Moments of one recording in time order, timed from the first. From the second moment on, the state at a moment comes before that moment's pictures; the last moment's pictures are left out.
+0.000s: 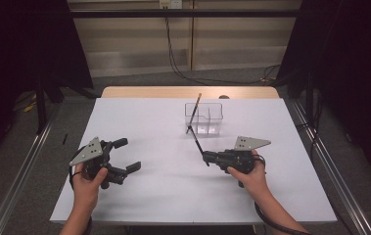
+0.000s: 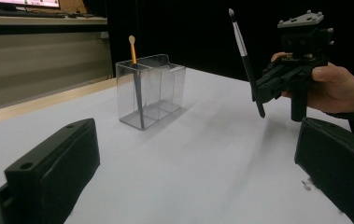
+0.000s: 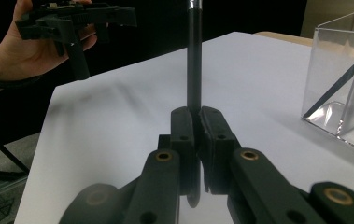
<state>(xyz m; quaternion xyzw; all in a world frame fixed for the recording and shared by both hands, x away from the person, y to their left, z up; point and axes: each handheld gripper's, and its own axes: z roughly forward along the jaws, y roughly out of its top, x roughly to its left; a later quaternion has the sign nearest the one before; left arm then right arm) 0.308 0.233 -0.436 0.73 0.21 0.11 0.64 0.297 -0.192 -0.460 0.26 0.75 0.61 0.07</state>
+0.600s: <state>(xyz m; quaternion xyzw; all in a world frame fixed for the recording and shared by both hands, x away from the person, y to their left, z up) 0.319 0.191 -0.433 0.74 0.18 0.08 0.64 0.298 -0.190 -0.462 0.26 0.74 0.61 0.06</state>
